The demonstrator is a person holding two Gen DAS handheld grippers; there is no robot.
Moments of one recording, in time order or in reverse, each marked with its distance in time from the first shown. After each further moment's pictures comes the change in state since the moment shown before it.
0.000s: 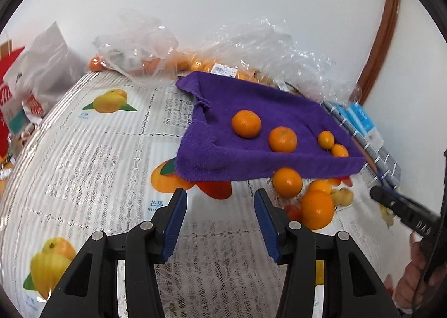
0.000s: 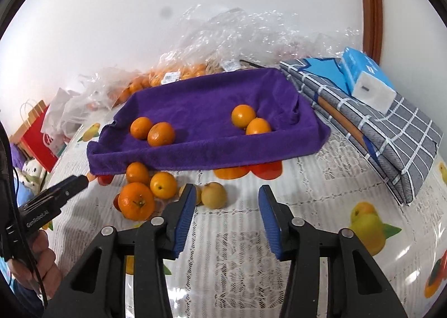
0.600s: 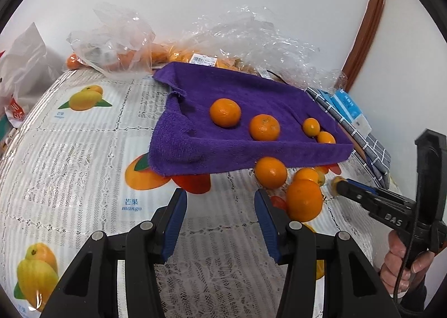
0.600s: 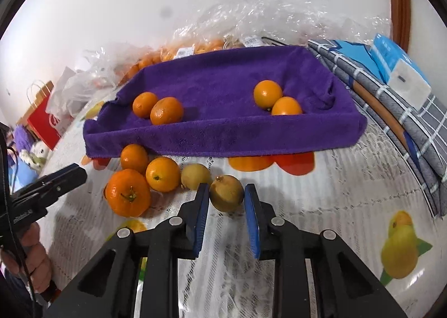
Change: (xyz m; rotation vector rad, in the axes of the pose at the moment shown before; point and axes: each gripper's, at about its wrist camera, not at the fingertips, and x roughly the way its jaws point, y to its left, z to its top) left arm 0.012 -0.014 -0.003 0.064 0.056 -0.069; right arm 0.039 -0.006 -0.006 -0.026 0.066 0.086
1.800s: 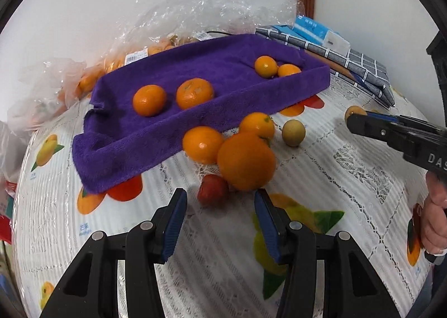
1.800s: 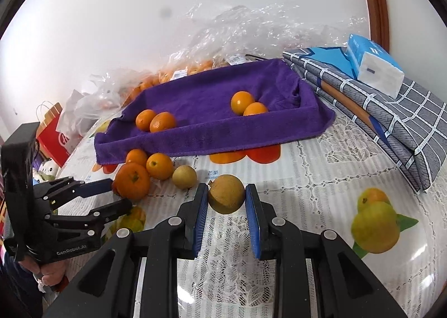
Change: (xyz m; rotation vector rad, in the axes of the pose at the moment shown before) left arm 0.033 -0.083 -0.015 0.412 0.150 0.083; right arm -0.031 -0.028 -0.022 0.060 -0.098 0.034
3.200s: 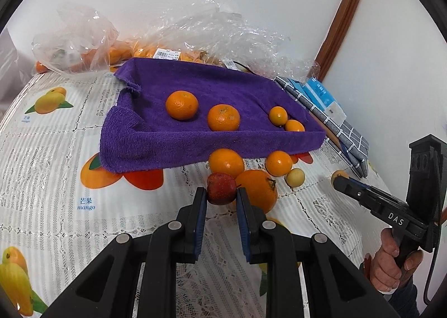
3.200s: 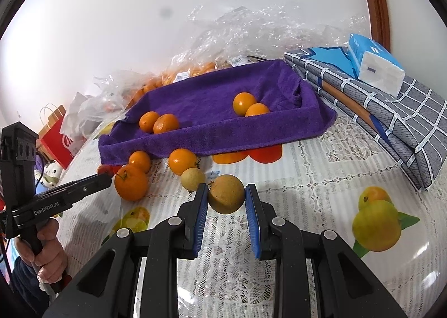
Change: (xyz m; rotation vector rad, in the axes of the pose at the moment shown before) left arm -0.019 0.062 -0.015 -0.340 -0.143 -0.211; right arm -0.004 -0.001 -0.002 0.002 -0.012 0.022
